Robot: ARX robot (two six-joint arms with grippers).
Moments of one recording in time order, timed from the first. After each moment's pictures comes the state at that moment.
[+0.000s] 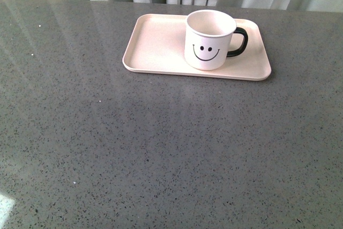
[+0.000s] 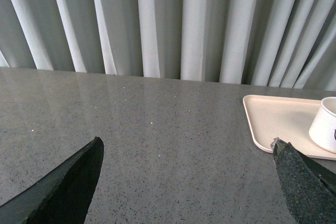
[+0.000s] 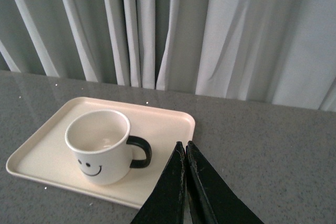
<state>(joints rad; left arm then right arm) 0.00 0.02 0.01 0.00 0.00 0.00 0.00 1.42 0.34 1.06 0.00 -0.01</state>
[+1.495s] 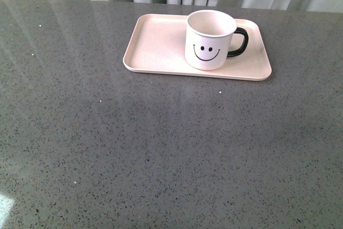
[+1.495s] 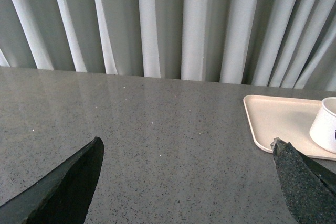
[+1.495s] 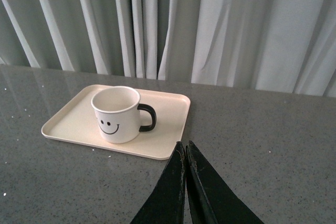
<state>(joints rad) 0.00 0.02 0.01 0.00 0.00 0.00 0.00 0.43 0.02 0.43 0.00 -0.01</state>
